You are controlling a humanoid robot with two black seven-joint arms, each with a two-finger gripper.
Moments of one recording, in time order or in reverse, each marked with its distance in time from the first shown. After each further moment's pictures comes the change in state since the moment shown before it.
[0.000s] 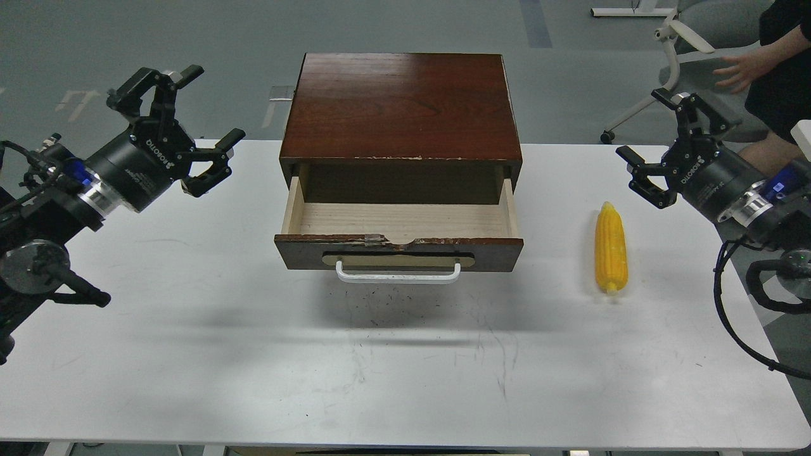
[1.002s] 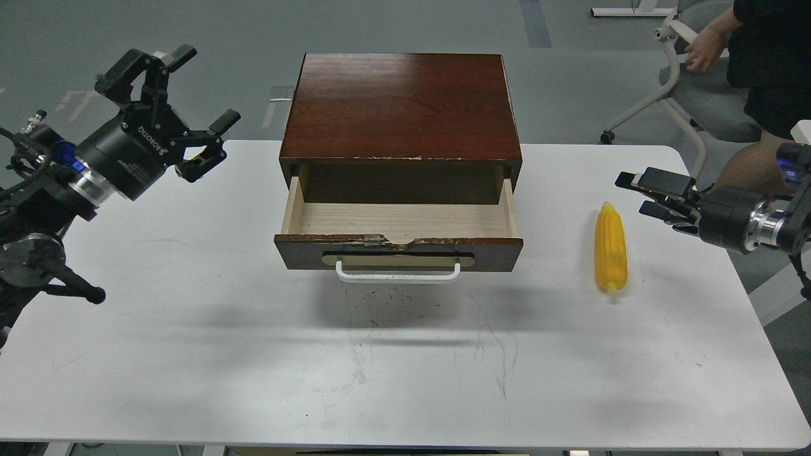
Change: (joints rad) left arm -0.024 -0.007 -0.002 0.005 0.099 -0.012 -0.092; right arm 0.182 -0.103 -0.329 -0.012 -0.840 -0.175 0.000
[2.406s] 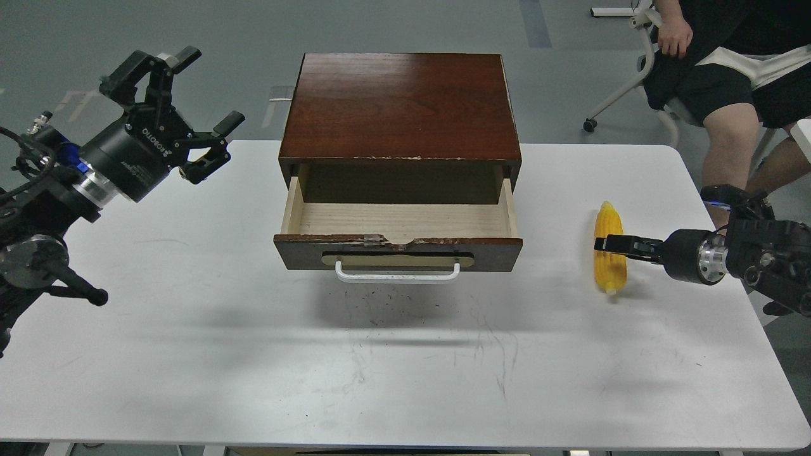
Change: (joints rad) left arm 0.003 0.004 0.001 -0.005 0.002 -0.001 0.000; right arm 0.048 0.237 -0.312 -0.277 -0.019 -0.046 0.000
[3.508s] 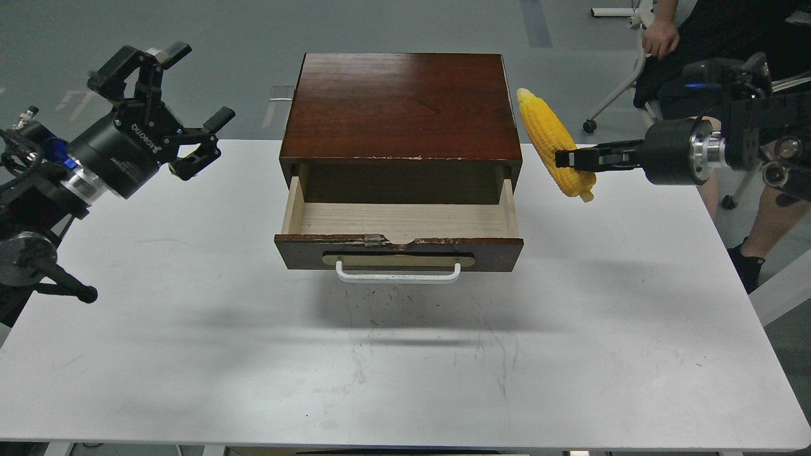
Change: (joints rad) left arm -0.003 0.023 -0.004 0.000 0.000 0.000 0.001; right arm 0.540 -0.145 -0.123 0.447 -0.152 0.019 0.000
